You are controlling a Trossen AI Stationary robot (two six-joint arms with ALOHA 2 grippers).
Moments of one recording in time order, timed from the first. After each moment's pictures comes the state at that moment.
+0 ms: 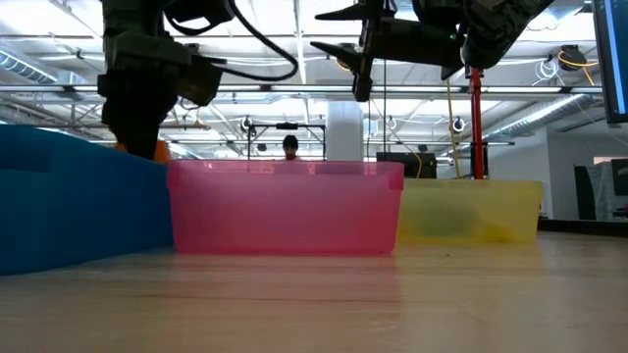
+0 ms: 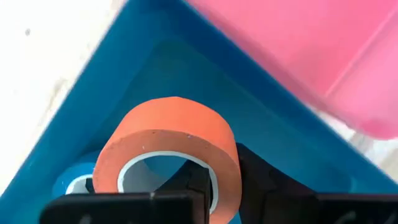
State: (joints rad) left arm -0.17 1.53 1.02 -0.91 0.03 -0.79; right arm -0.29 1.50 0.82 0.82 -0.40 0.98
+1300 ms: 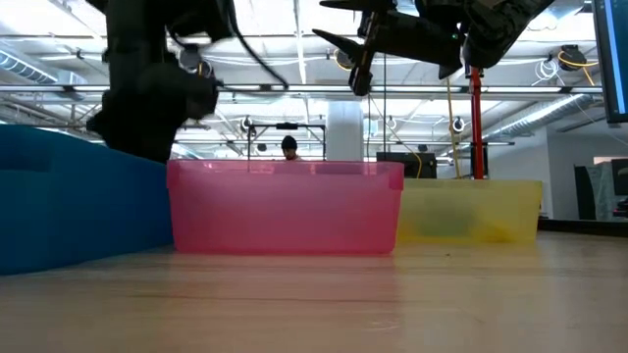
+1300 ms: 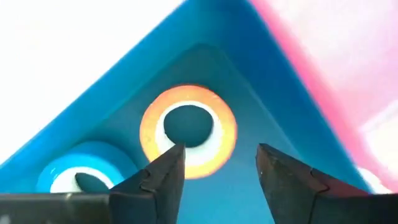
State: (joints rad) left arm -0.15 1.55 0.98 -0.86 -0.02 -1.00; right arm -0.29 1.50 0.82 0.85 -0.53 0.95
